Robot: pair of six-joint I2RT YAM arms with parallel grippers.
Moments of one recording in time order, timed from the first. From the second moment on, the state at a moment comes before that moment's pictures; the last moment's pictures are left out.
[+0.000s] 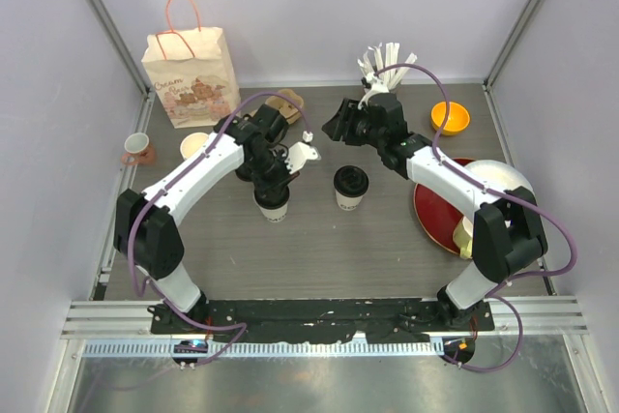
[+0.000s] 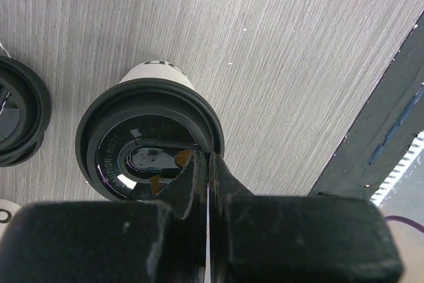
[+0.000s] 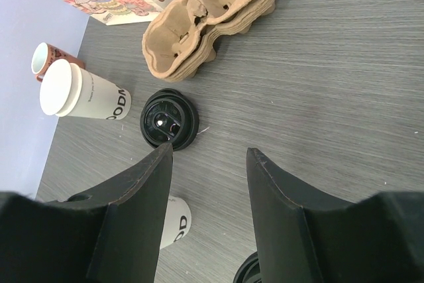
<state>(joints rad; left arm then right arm) -0.55 1.67 1.51 -1.15 0.35 0.60 0.49 1.60 1.20 0.02 -0.10 0.55</state>
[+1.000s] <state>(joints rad) -0.52 1.65 1.48 -1.15 0.36 0.55 0.49 1.58 1.18 0.03 -0.12 0.55</state>
